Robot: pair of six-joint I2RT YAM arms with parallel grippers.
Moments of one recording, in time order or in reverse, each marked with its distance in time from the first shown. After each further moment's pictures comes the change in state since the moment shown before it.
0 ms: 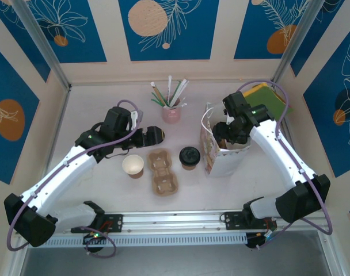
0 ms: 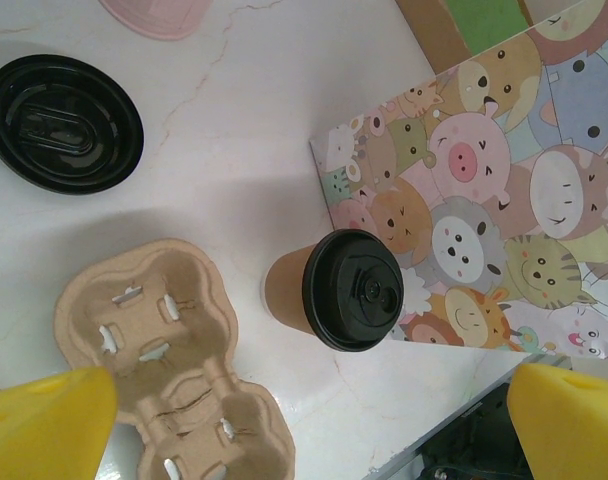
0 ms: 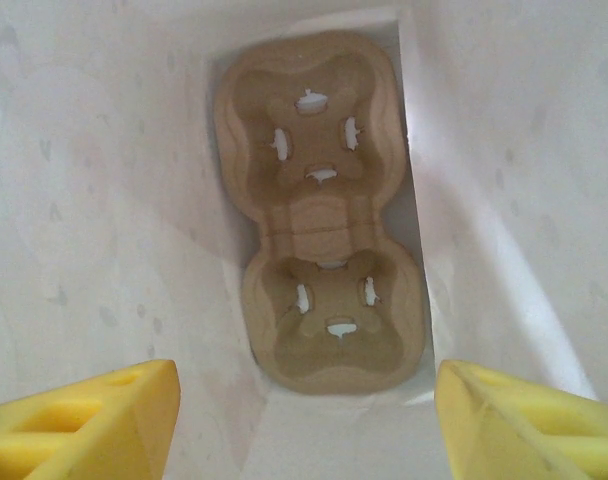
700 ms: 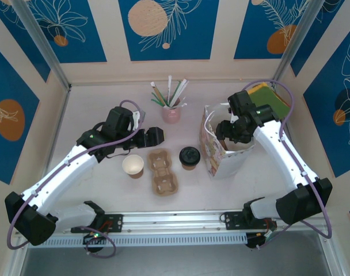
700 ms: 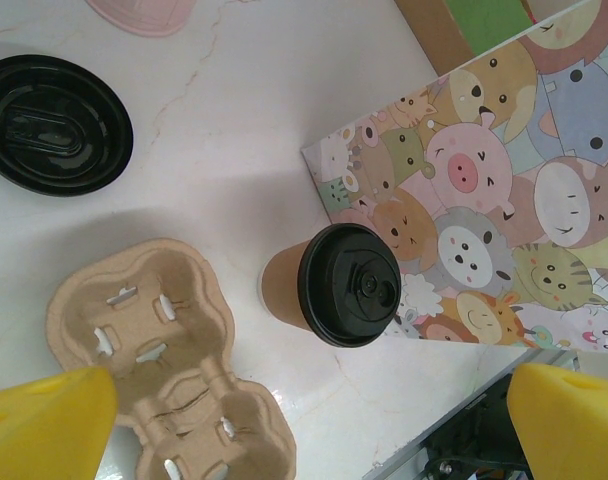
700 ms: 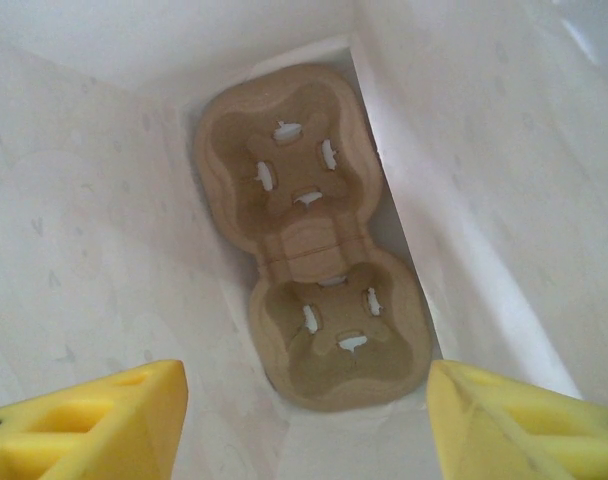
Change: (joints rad) left arm -0.020 0.010 0.008 0.000 -0.001 0.019; right arm -0.042 -0.020 0.000 0.001 -0.004 -0.002
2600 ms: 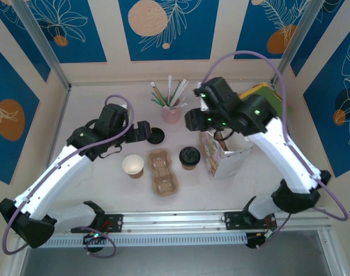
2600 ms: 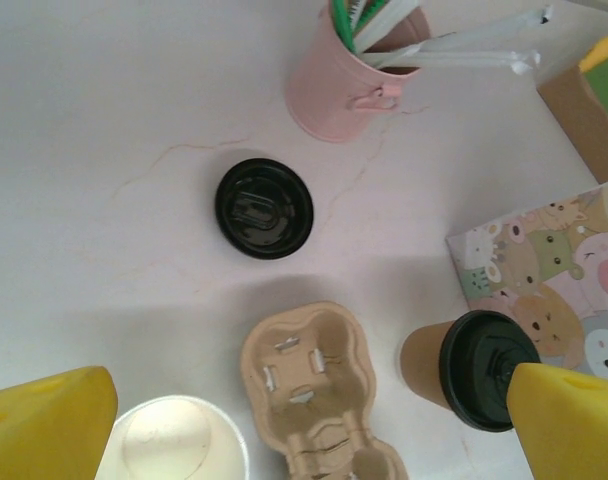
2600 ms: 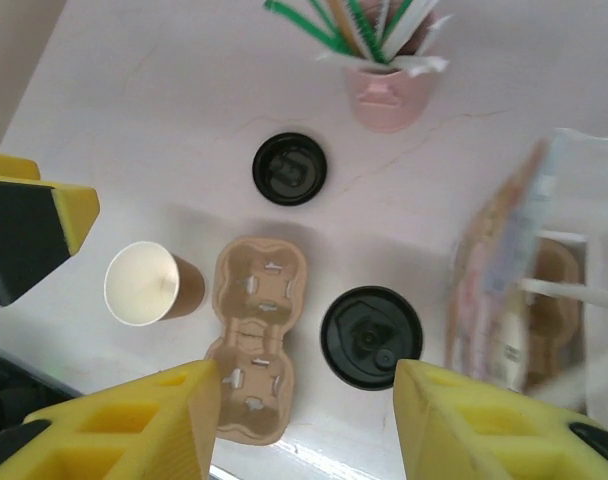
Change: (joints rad) left arm 0.008 -0.041 0.111 -0.200 -0.379 0.031; right arm 0.528 0.174 0.650 -0.157 0.148 0.065
